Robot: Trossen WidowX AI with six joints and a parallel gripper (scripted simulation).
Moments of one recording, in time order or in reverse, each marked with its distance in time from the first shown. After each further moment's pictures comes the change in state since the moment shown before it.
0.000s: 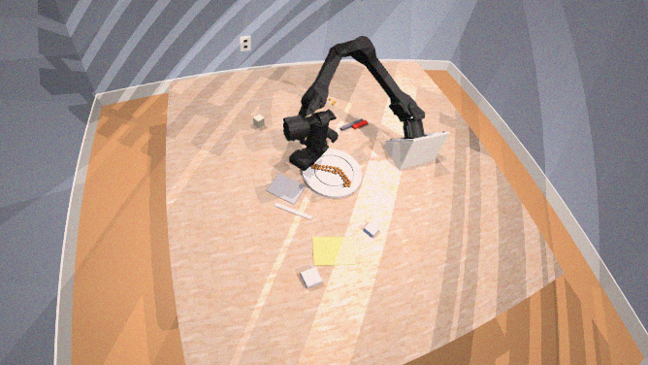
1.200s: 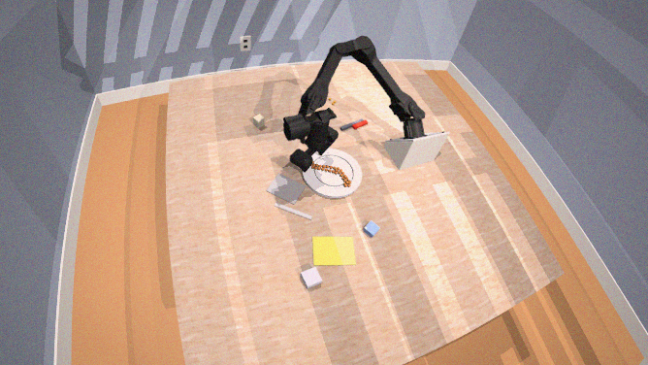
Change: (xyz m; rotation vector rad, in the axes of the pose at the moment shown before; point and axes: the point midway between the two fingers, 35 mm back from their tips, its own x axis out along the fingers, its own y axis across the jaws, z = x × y) arm -0.005 0.000 -0.001 -0.011 0.002 -0.005
